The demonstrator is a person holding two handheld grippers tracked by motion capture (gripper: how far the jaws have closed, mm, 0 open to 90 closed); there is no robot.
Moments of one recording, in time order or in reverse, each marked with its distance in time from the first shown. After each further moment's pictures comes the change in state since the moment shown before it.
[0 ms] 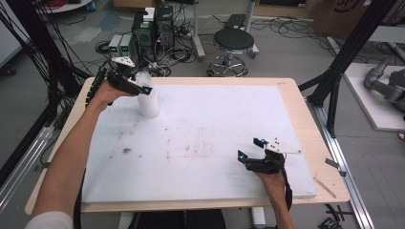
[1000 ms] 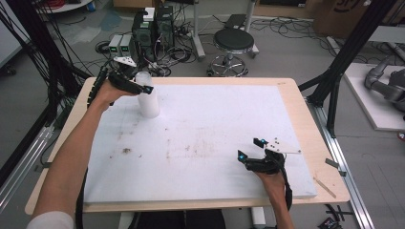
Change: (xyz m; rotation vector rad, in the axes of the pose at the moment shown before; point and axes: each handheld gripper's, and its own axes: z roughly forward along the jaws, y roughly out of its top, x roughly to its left) left arm -0.004 0.003 0.002 0.008 0.000 -0.012; right arm 0.000 0.000 0.000 0.004 0.000 0.005
